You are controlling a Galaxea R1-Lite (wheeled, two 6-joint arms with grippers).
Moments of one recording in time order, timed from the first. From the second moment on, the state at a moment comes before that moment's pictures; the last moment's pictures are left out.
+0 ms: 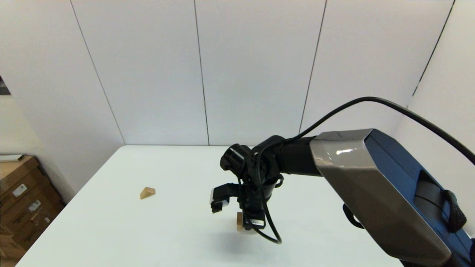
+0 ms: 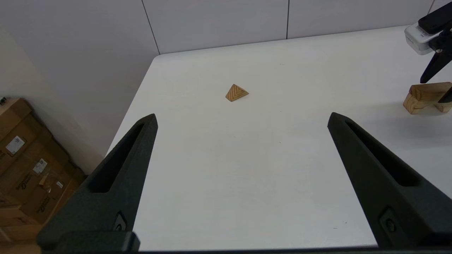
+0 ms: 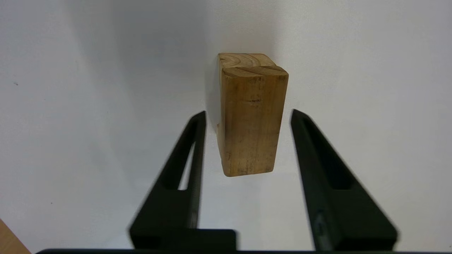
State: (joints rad) left arm -0.01 0.00 -0.02 0.06 -0.02 0.08; right arm 0.75 2.47 -1.95 0.81 -0.01 -0.79
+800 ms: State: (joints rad) left arm -0.01 0.00 -0.02 0.06 -0.02 0.08; right arm 0.68 2.26 -1.95 0.84 -0.02 -0.70
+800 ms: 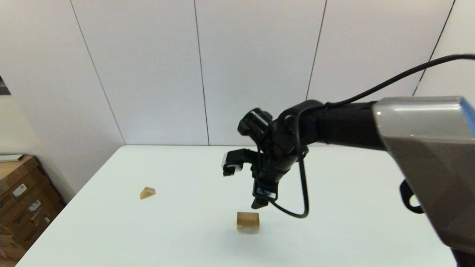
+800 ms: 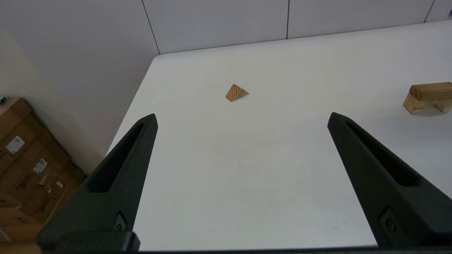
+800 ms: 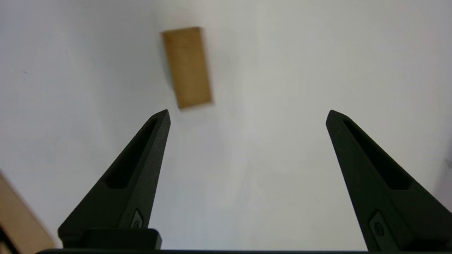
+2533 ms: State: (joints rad) left arm -0.01 0.00 -0.02 0.06 -0.02 0.08; right arm -0.05 0.39 -0.51 0.32 -0.09 -0.24
